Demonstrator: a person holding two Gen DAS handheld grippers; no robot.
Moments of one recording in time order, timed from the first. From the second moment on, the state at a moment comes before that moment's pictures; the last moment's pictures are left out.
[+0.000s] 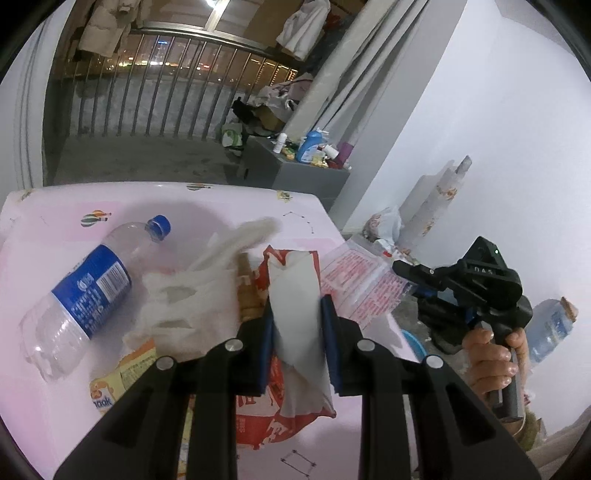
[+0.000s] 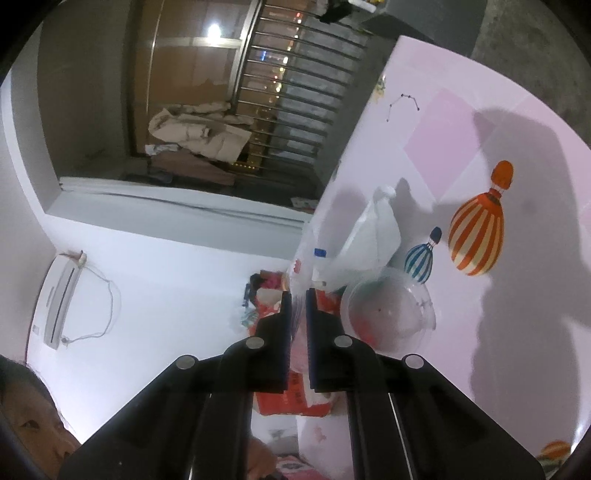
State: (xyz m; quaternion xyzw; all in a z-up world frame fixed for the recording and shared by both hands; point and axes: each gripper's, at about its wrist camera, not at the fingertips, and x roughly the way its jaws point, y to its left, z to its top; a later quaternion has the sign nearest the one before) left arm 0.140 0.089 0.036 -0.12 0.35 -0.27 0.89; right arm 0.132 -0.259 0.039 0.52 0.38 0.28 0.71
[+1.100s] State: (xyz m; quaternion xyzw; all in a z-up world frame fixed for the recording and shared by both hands) left arm 0.099 0.083 0.151 -0.14 0.22 -0.35 0.90; right arm 0.095 -0.289 0.089 0.54 0.28 0.33 0.72
